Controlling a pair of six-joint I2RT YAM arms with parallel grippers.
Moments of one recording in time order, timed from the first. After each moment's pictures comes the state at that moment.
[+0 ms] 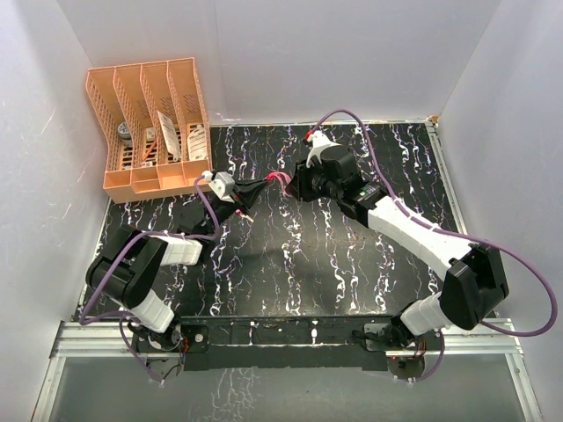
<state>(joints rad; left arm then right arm) -0.46 1.60 0.49 1.45 0.45 -0.17 0.61 1.43 1.16 -0.17 -0.15 0.30</state>
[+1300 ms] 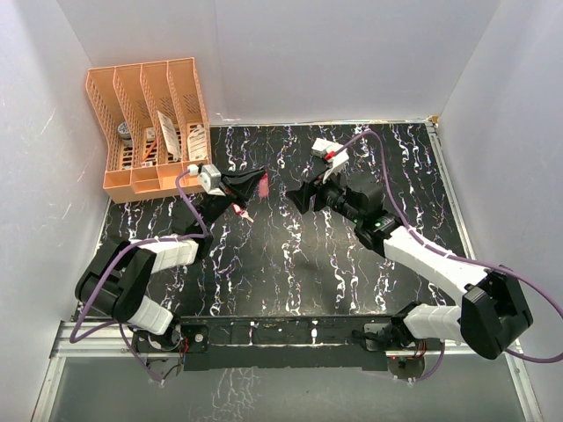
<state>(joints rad) -0.46 1.49 0.53 1.46 0.41 -0.29 0.59 1.23 0.82 0.28 -0.19 0.19</state>
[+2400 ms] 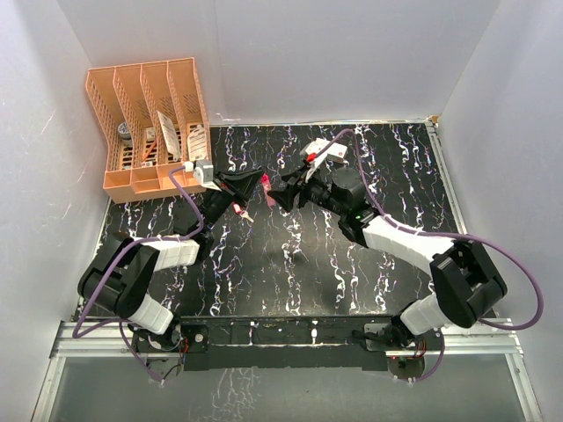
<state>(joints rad) -0.46 1.52 0.52 1.46 0.32 -0.52 0.60 1.43 0.83 0.58 -0.37 0.12</state>
